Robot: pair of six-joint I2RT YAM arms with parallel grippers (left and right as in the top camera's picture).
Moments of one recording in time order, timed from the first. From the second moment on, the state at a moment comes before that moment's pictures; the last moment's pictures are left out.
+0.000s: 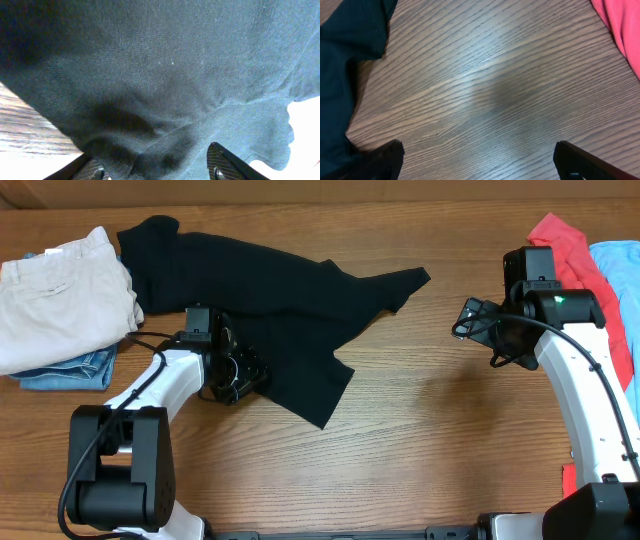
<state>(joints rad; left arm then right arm) -0.07 1.76 0.94 -0.53 0.42 -0.66 0.01 1.55 1.36 -1.09 0.05 0.46</state>
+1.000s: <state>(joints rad) 0.22 1.23 0.93 -1.09 0.01 -0.57 0.02 1.60 1.35 -0.99 -0.14 0.36</state>
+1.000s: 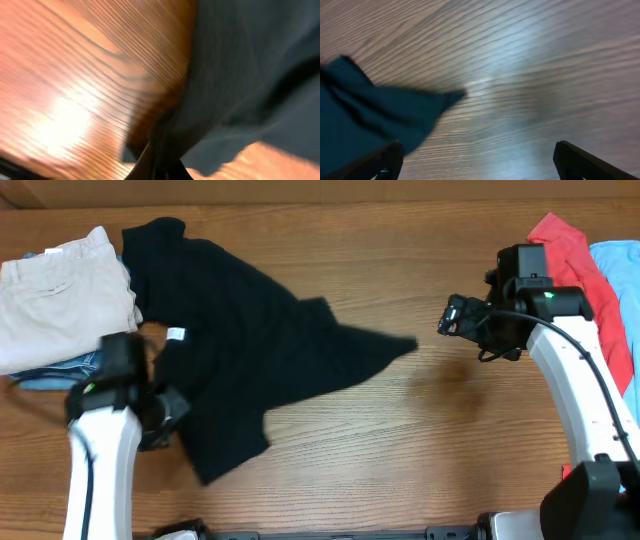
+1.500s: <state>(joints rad) 0.28 1.14 0.93 -1.10 -0.03 -0.54 0.18 1.88 1.34 -0.99 -0.15 0.35</state>
